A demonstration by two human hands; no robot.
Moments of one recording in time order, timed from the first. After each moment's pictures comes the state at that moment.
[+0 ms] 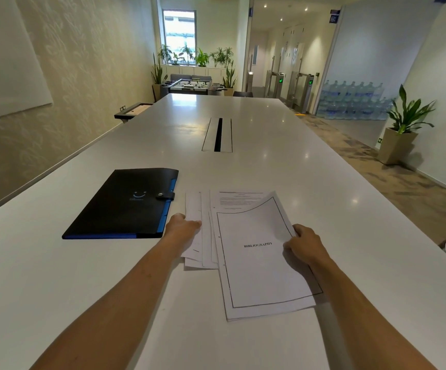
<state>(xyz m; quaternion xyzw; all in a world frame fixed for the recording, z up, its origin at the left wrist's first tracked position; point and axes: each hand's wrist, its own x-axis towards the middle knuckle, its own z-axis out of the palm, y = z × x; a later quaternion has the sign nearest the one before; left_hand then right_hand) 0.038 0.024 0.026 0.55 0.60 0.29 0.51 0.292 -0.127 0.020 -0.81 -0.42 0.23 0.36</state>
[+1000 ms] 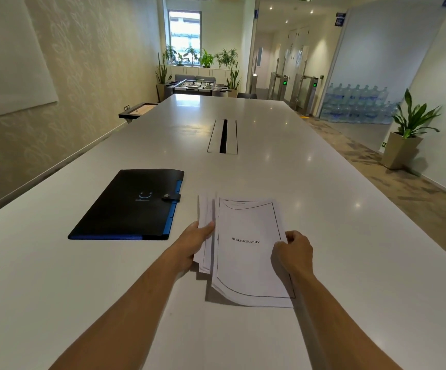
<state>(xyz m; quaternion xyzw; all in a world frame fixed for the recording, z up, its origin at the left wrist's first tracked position) 0.028 0.008 0.018 0.52 0.49 0.24 0.66 0.241 -0.106 0.007 -0.80 -0.32 0.16 0.47</state>
